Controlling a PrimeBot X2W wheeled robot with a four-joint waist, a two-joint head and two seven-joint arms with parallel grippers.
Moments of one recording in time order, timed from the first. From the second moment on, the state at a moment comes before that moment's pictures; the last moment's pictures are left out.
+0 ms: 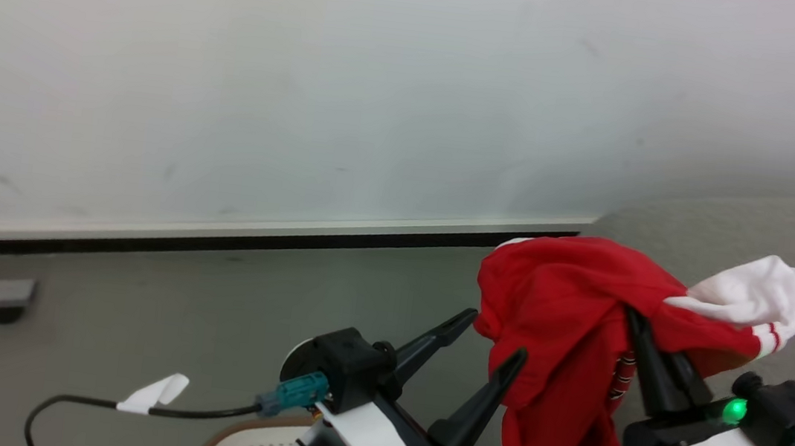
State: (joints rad) left arm -0.41 0.15 -0.77 0.07 -0.56 -0.04 -0.13; right arm -0.28 -0.23 0.38 0.20 0.51 0.13 -0.26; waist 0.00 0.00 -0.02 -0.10
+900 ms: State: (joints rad) left arm -0.45 0.14 -0.82 0.16 -0.51 -0.04 -0.17; right arm -0.27 -0.25 0.26 0.09 0.50 0.13 -0.26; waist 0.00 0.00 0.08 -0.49
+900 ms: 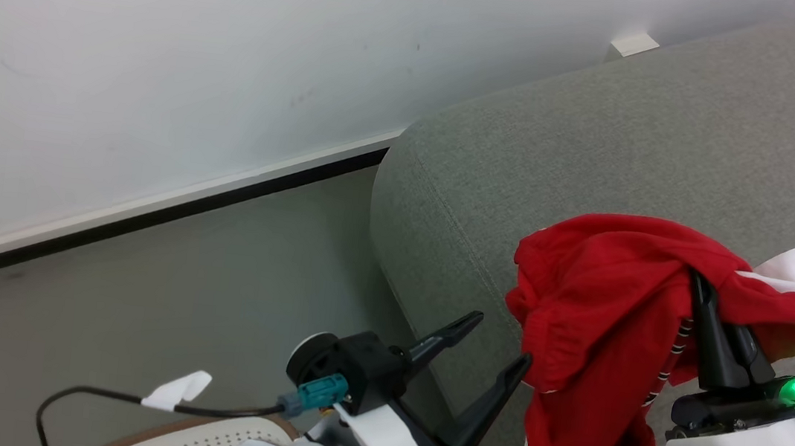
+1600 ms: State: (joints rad) left arm -0.60 0.20 -0.81 0.06 -0.46 -0.03 -0.08; right arm -0.91 -0.55 0.10 0.28 0.66 0.13 -0.20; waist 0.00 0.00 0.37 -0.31
